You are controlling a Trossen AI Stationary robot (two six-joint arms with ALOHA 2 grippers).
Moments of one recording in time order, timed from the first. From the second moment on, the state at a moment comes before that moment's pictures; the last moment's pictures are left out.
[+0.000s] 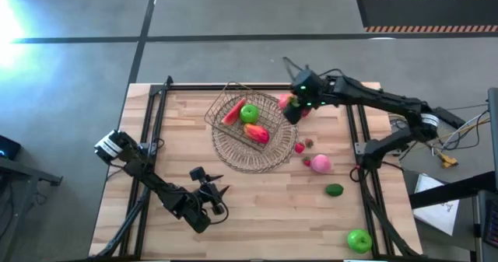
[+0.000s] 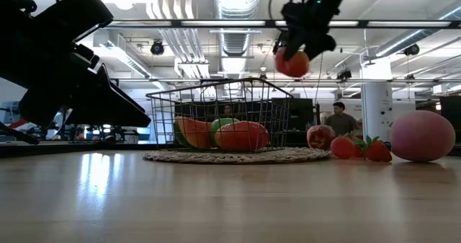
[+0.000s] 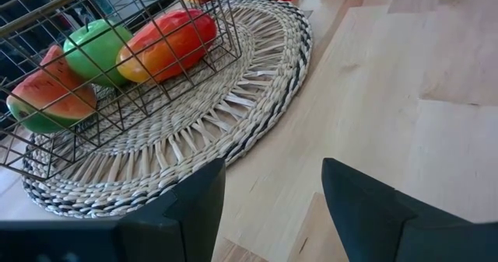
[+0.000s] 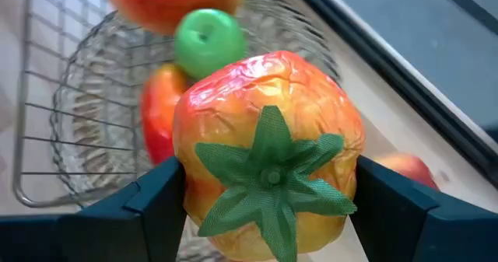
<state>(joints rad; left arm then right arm) -0.71 1.76 0.79 -0.14 -1.10 -0.80 -0.40 1.44 1.34 -0.85 0.07 0.26</state>
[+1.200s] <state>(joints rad) -0.71 1.76 0.79 -0.13 -1.08 -0.80 -0.37 2.12 1.76 -1.04 0.03 0.06</state>
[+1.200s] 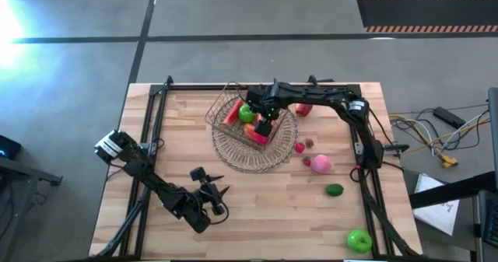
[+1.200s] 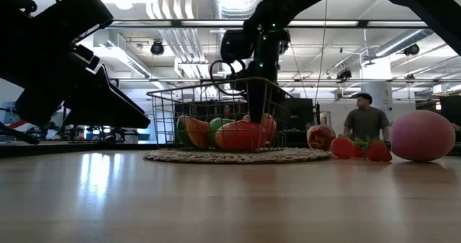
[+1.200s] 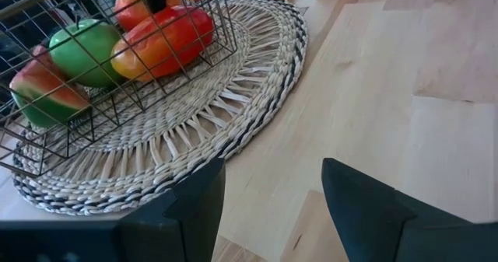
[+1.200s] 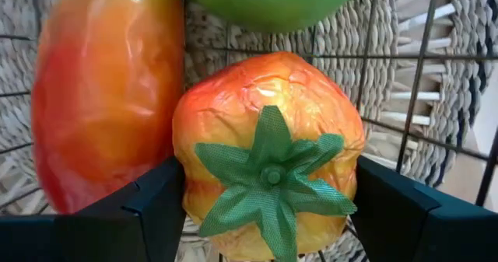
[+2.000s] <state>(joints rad) -0.71 1.76 0.79 -0.13 -1.08 -0.80 -0.37 2.03 1.76 -1.05 0.03 0.03</state>
